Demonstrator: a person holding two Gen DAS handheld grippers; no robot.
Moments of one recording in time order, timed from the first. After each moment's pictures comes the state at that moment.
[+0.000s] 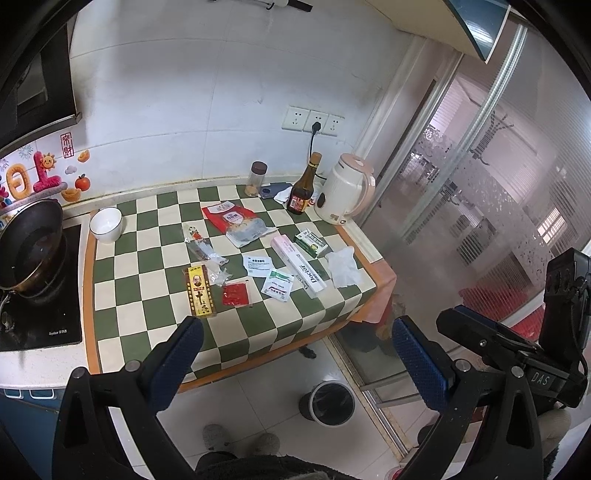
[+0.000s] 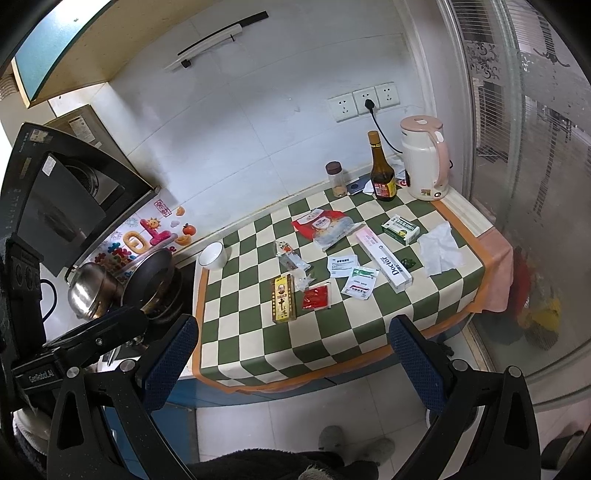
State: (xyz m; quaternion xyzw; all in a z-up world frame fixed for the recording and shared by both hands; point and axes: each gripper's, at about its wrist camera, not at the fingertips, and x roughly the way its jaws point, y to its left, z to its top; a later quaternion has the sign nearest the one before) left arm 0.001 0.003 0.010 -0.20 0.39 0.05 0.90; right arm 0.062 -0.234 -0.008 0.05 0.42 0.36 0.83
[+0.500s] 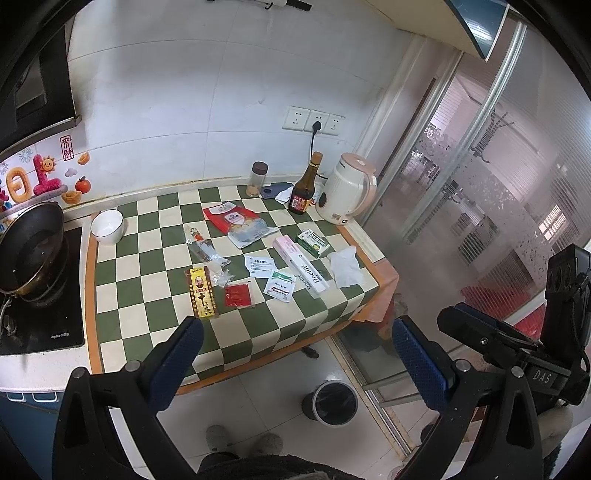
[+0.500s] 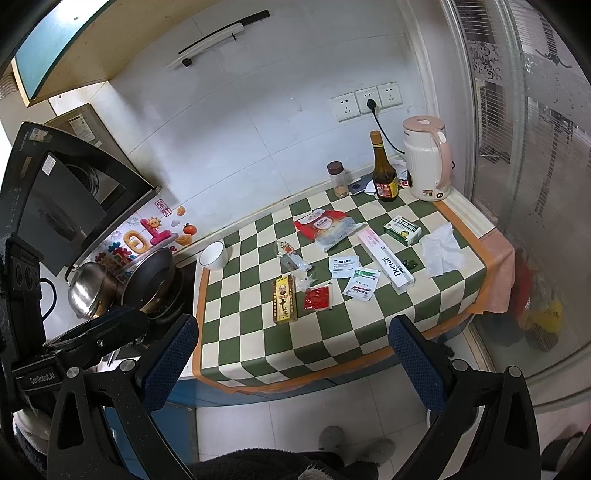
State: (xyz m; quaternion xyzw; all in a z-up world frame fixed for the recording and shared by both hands) left arm 0.002 0.004 0.012 -0.20 0.39 0.06 0.90; right arm 0.062 -0.235 -0.010 0.05 0.42 0.35 0.83
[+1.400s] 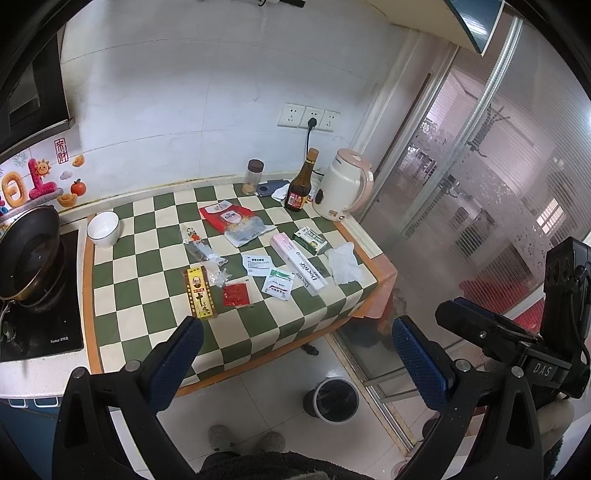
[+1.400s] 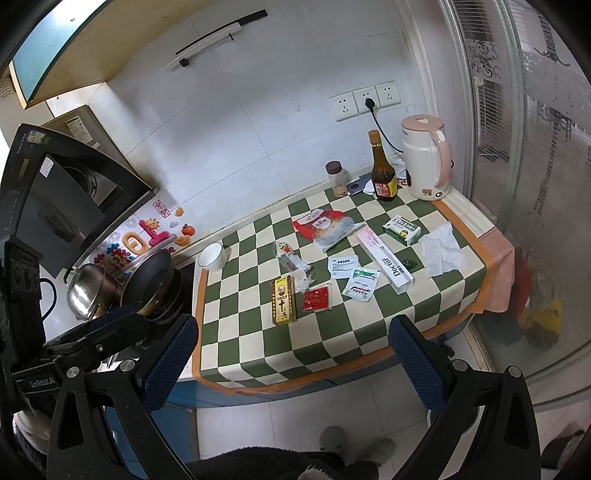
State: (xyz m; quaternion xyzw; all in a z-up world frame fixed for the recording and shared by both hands) left arm 0.009 0.001 0.013 -0.20 0.39 0.06 0.90; right arm 0.063 -0.235 -0.010 0.05 0.42 0.36 0.83
